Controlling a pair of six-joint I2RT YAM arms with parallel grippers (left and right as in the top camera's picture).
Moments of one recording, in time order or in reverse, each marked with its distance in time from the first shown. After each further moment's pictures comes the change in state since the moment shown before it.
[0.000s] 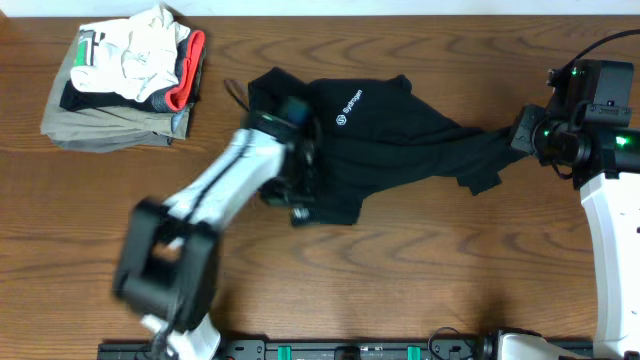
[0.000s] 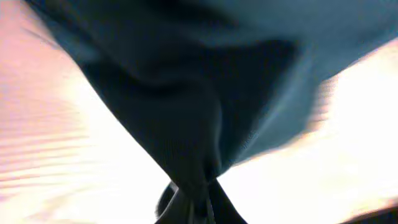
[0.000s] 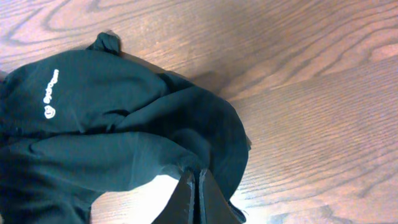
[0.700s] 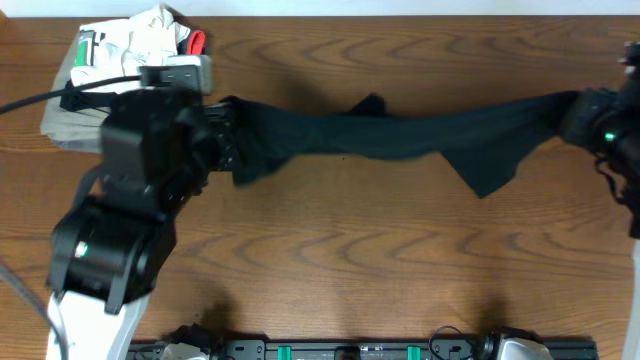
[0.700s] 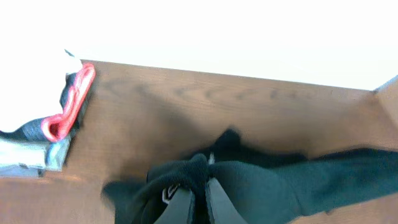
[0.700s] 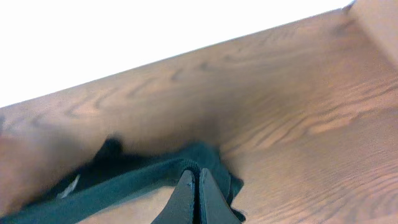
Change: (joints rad) left arm 0.121 -0.716 0.134 0.198 -0.235 0.013; right arm -0.080 -0.171 0.286 -0.102 0.000 -0.056
